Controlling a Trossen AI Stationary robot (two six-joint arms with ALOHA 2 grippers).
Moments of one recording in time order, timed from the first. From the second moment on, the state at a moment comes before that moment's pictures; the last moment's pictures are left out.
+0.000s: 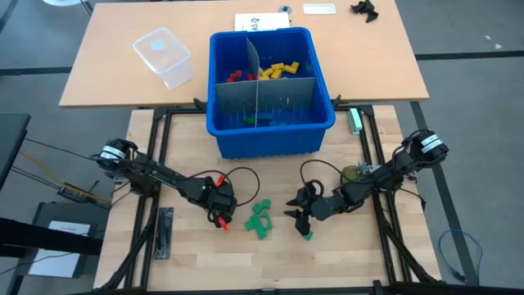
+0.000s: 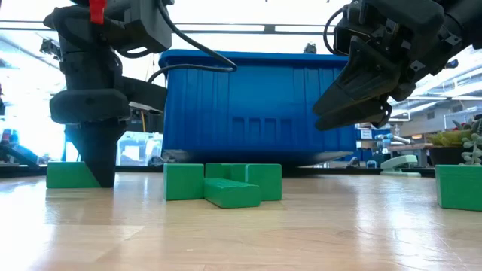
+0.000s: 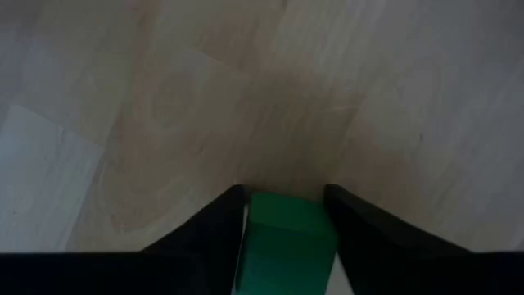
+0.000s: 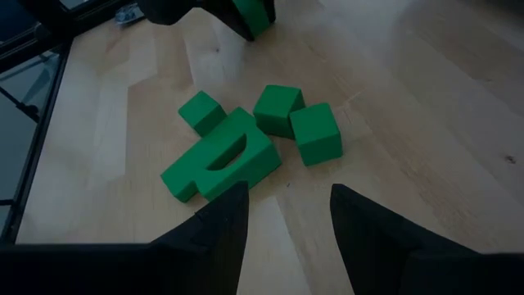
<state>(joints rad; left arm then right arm) -0.30 1.65 0.87 -0.64 -0.16 -0.76 0.45 1.54 0.64 0.27 0.45 0.69</state>
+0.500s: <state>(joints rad) -0.30 1.61 1.18 -0.89 -0.33 -0.47 0.45 1.54 0.64 0.26 0.45 0.69</state>
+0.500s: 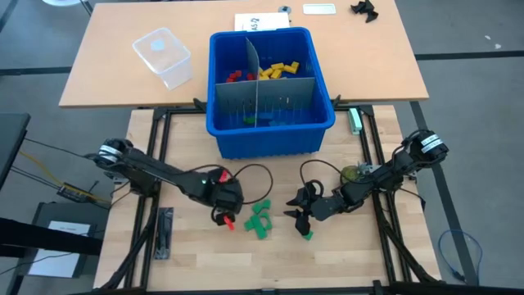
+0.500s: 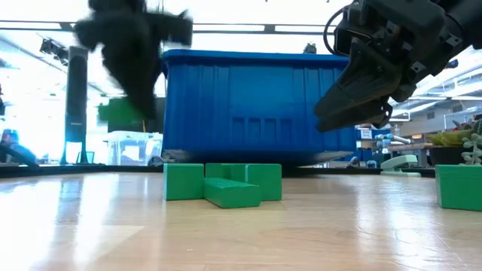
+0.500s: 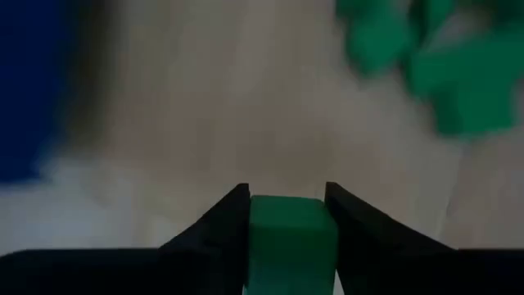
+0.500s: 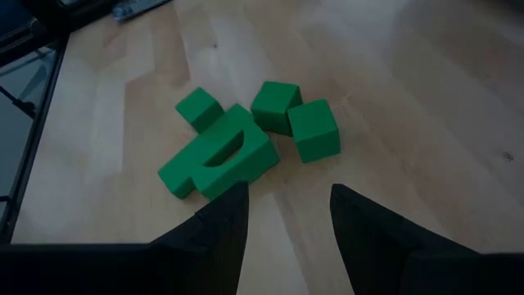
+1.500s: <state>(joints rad) 0.40 1.48 1.44 -0.38 -0.47 0.13 0.45 1.54 0.64 0.24 0.45 0.71</state>
